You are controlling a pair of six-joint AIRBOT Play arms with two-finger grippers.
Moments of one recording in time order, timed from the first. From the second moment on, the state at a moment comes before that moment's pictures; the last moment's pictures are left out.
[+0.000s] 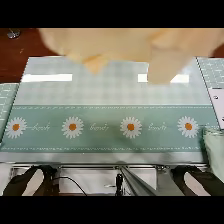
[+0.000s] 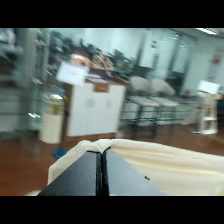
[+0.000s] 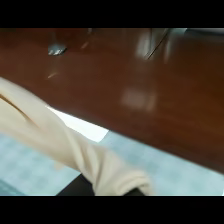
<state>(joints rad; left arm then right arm) 0.37 -0.78 1.78 0.47 -1.00 -1.23 -0.10 -0.90 2.04 -1.01 1.44 1.40</state>
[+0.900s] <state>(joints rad) 0.47 -0.55 1.16 0.56 -1.20 -1.21 -0.10 -0.73 1.36 -0.78 1.36 1.32</state>
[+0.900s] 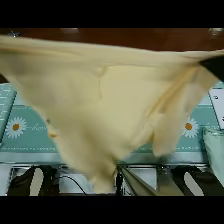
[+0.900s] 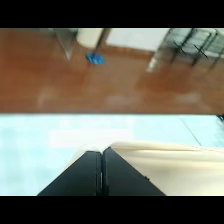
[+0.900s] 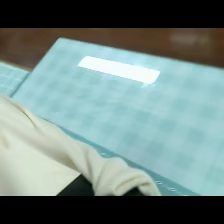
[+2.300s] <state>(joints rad) 0.29 -1.14 0.55 0.82 -1.20 -1.30 -0.54 -1.20 0.90 -0.78 1.29 1.24</state>
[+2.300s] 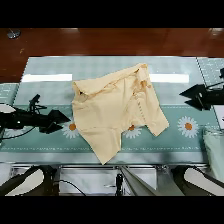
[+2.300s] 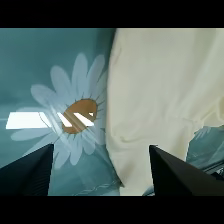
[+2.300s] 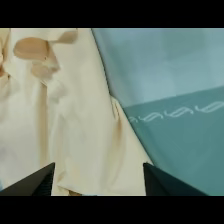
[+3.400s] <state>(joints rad) -0.13 -1.25 0.54 0.52 -0.92 -1.24 -0.37 -1.02 0.48 -0.98 1.26 1.34</state>
